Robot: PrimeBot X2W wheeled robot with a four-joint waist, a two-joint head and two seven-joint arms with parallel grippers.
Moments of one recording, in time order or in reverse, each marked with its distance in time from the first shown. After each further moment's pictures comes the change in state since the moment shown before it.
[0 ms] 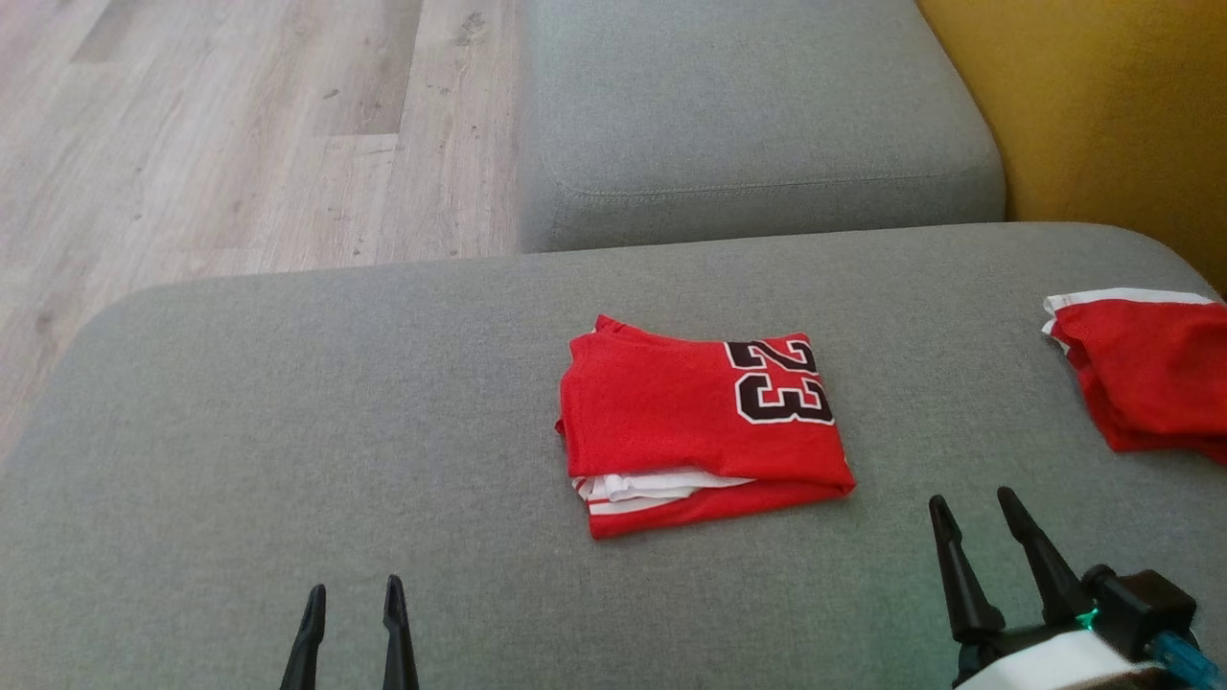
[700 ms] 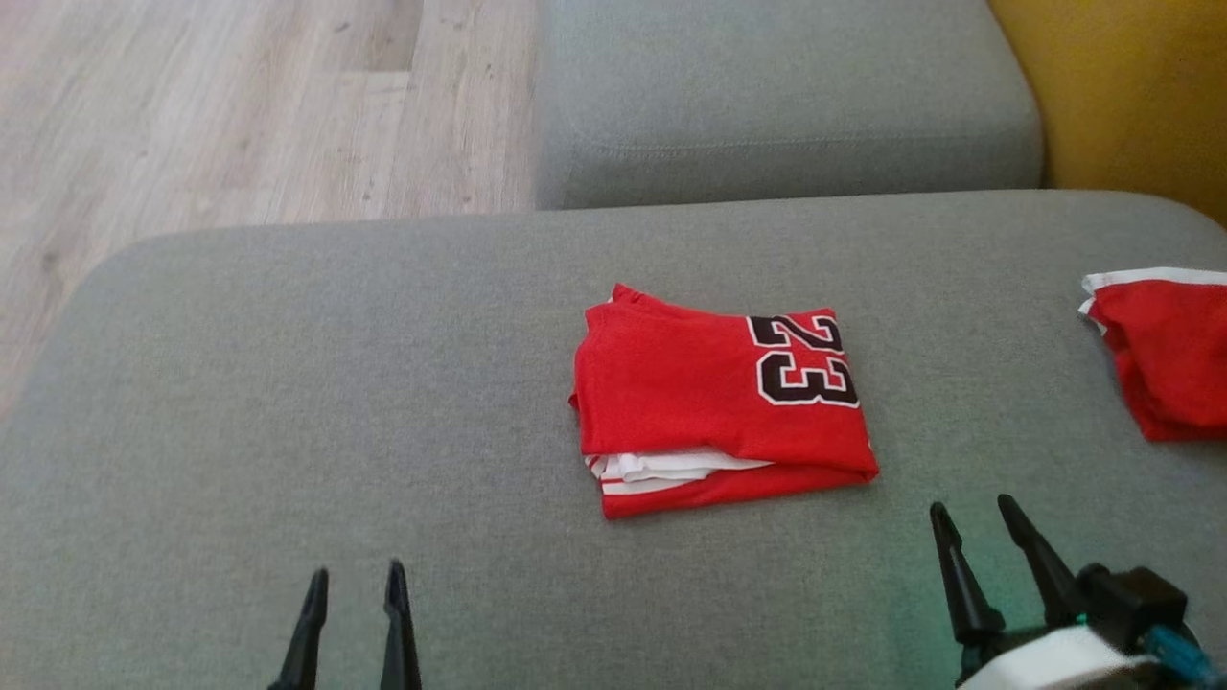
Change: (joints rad) left arm -0.008 0.000 0.006 -0.001 -0.007 -0.030 0.000; right arm -0.014 -0.010 0.006 0.054 -0.013 0.000 0.000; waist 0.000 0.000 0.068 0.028
